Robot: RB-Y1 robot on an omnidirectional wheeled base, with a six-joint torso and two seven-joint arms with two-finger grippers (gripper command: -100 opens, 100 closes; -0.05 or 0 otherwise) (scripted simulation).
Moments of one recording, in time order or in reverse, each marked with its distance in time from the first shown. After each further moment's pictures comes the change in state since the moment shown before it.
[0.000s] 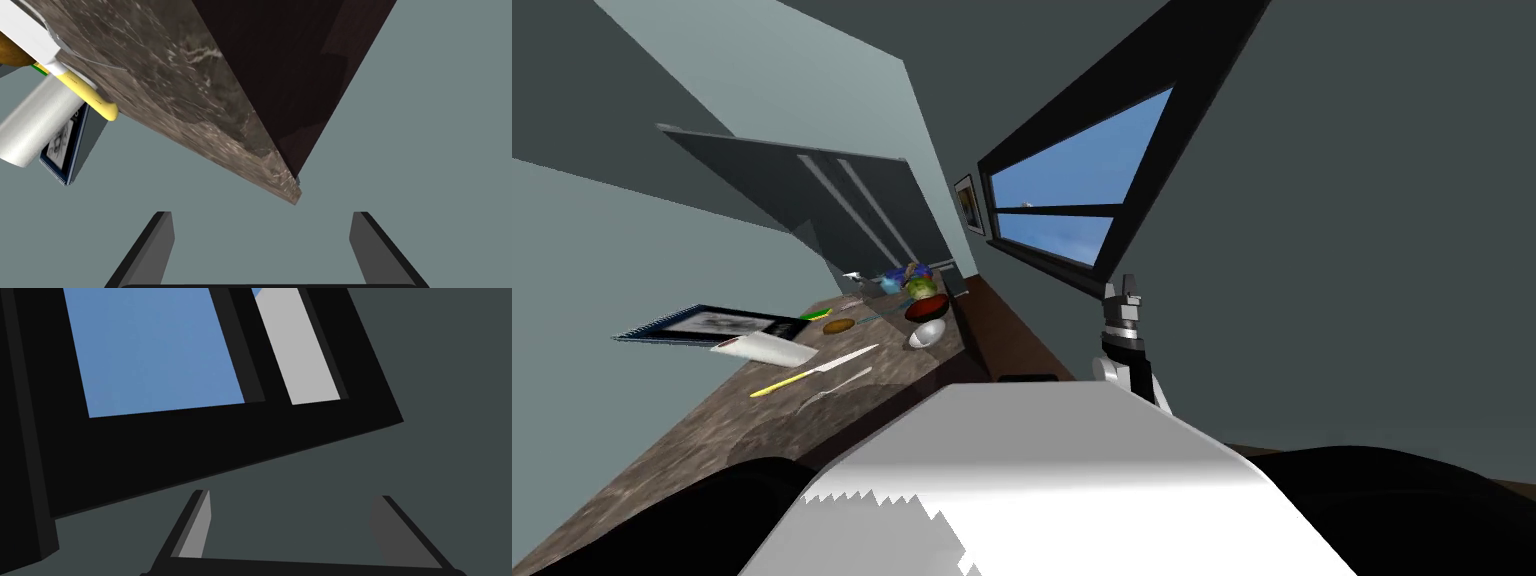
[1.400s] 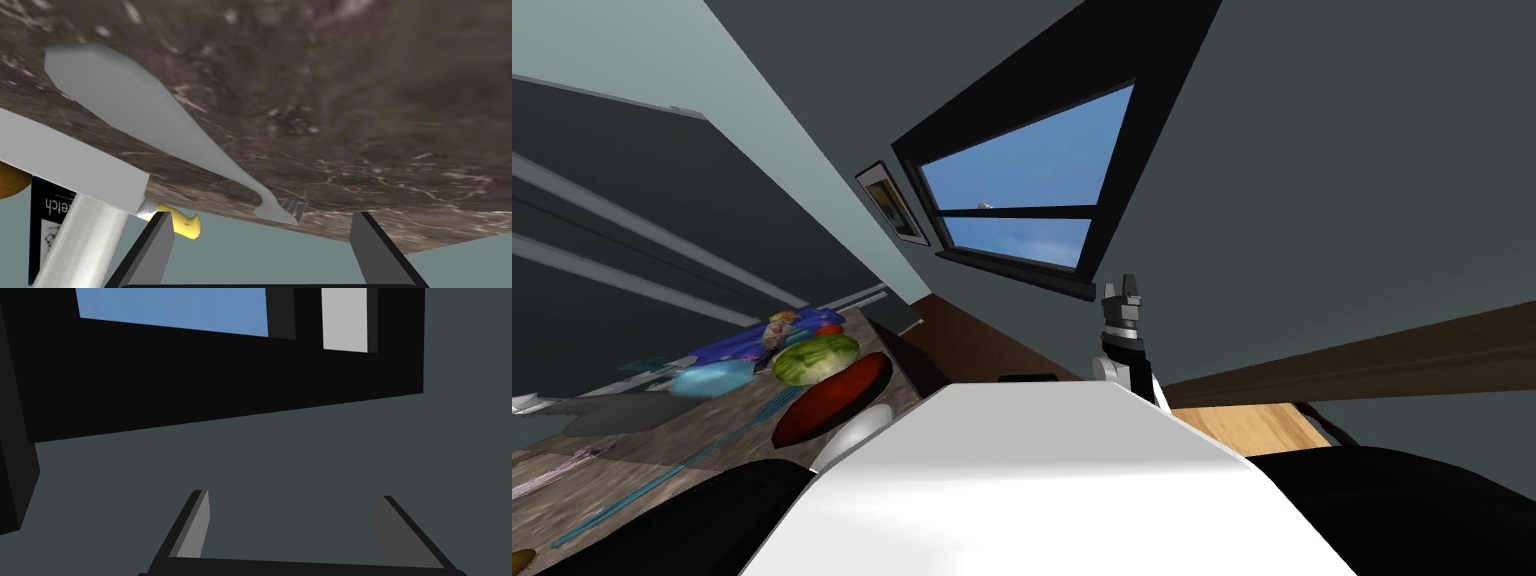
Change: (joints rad) left arm 0.046 0.088 0.019 0.226 0.100 0.366 0.053; right arm 0.000 0.000 0.000 0.000 0.000 0.000 0.000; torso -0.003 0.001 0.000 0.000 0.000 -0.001
